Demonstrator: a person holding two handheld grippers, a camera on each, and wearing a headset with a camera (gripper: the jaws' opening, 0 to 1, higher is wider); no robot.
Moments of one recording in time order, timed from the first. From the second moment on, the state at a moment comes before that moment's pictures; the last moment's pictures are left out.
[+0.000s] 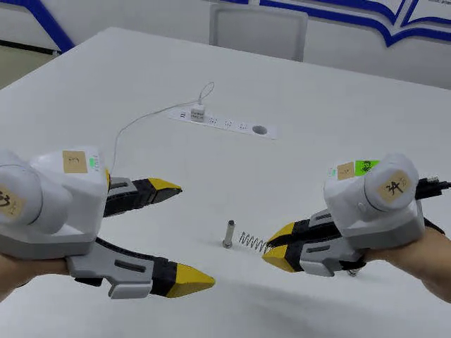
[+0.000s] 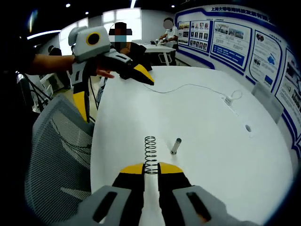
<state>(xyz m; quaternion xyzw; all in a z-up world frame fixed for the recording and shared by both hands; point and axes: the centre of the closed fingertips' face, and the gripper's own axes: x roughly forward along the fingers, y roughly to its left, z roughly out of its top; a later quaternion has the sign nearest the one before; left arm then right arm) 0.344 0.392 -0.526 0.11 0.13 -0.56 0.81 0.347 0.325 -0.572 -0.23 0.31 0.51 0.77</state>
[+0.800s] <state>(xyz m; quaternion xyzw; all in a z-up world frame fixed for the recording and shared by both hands) 0.314 0.352 -0.526 0.14 0.12 -0.63 0.76 0.314 0.339 -0.543 -0.30 0.27 0.55 0.73</state>
